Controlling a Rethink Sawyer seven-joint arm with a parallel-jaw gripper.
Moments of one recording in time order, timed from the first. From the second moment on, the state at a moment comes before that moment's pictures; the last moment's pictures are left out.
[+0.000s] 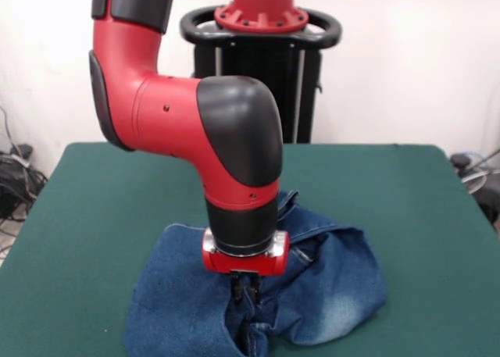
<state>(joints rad) -0.33 -0.30 0.03 1.37 0.08 0.52 1.47</state>
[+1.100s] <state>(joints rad) -0.28 -0.49 -0.02 1.29 0.08 0.91 1.47</state>
